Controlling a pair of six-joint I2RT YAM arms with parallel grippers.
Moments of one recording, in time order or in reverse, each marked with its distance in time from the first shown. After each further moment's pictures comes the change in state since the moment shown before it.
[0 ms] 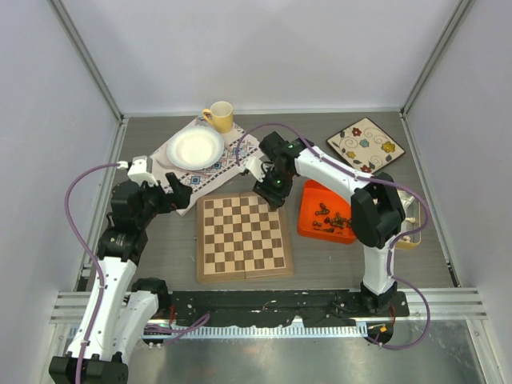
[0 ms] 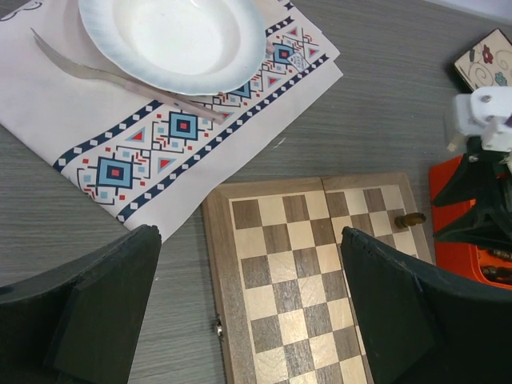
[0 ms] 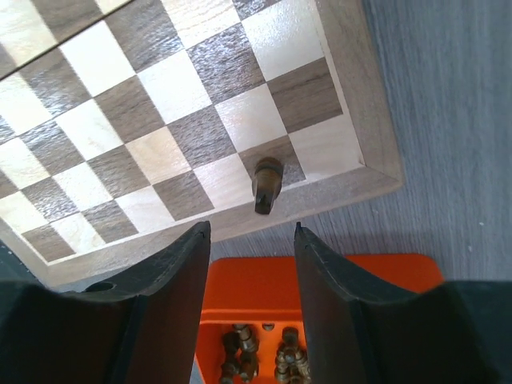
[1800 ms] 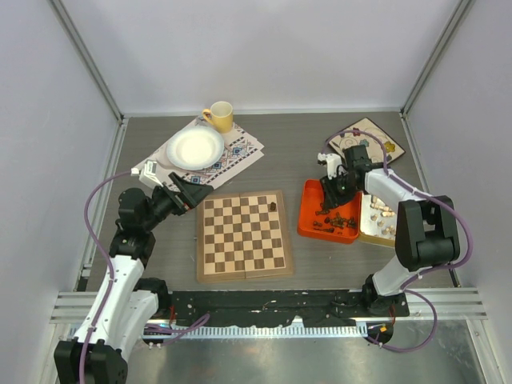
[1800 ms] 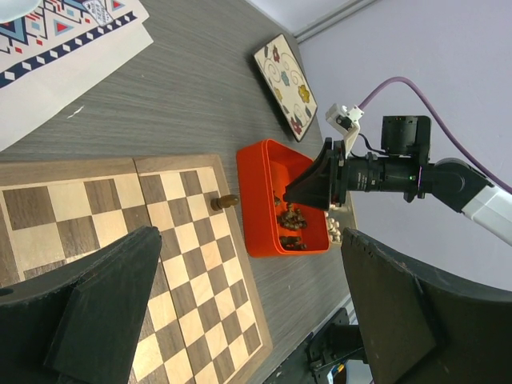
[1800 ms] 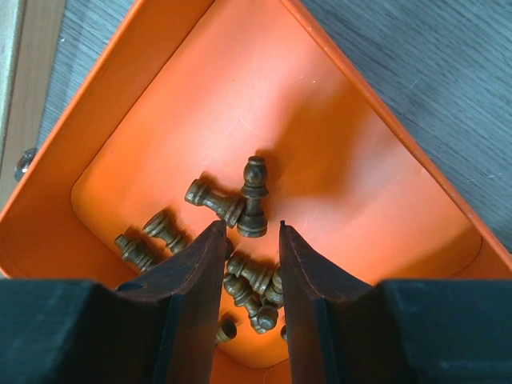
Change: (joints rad) left arm -0.003 0.026 -0.194 0.404 0.387 -0.530; right arm -0.529 -0.374 -0.641 0.408 -0.103 0.189
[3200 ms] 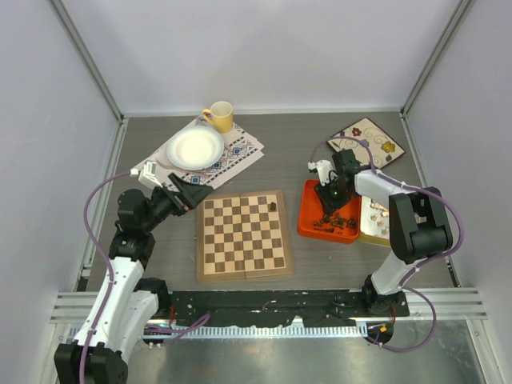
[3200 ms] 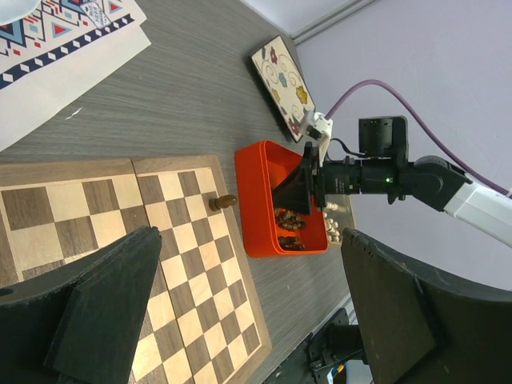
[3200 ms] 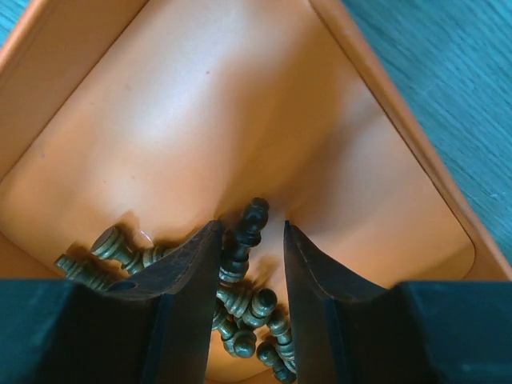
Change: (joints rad) left arm 0.000 -0.011 -0.003 -0.003 -0.001 -0.002; right arm 0.060 0.064 -0.011 0.043 0.144 -0.056
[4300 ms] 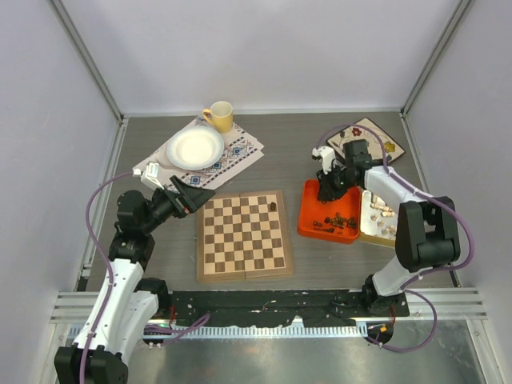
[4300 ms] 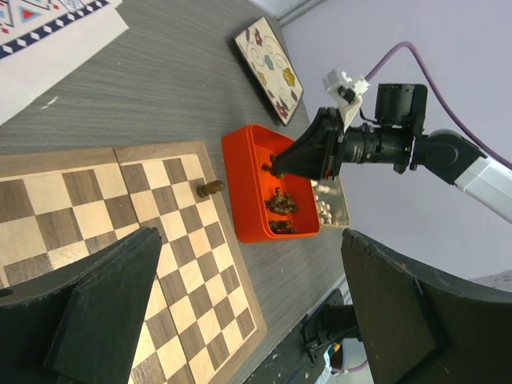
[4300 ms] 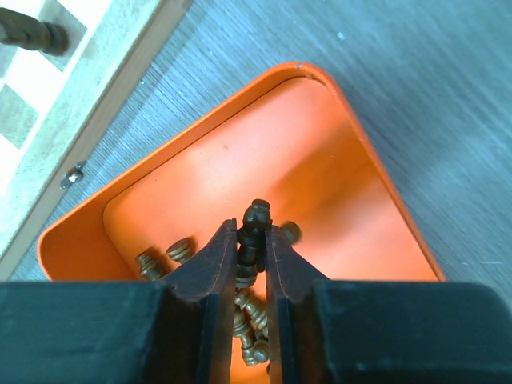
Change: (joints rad) left arm 0.000 -0.034 -0.003 -0.028 0.047 0.013; right arm -0.030 -0.040 0.052 0.000 -0.257 -0.077
